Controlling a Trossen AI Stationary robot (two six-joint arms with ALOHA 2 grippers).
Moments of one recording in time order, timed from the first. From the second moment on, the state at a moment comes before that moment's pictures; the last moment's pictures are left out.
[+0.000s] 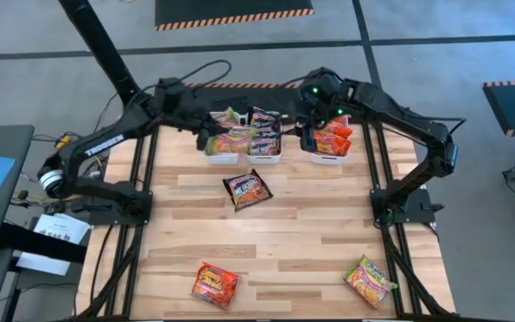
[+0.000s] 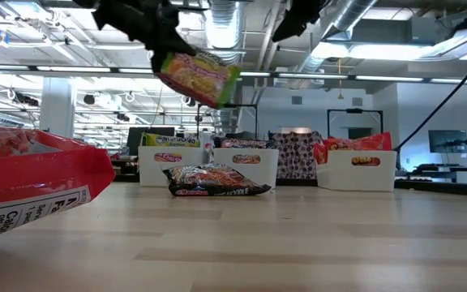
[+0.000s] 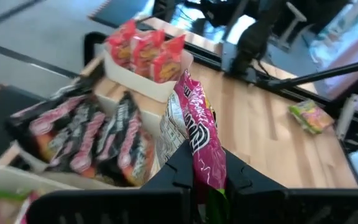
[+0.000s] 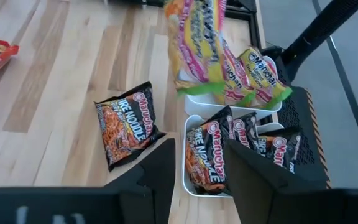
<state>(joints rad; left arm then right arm) 0.71 1.24 1.09 -0.28 0.56 -0.06 -0.45 1.54 1.72 -0.92 -0.25 -0.45</state>
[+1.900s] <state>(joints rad) 0.82 1.38 0.49 0.47 0.13 -0.24 -0.46 1.54 1.72 -0.92 -0.25 -0.39</state>
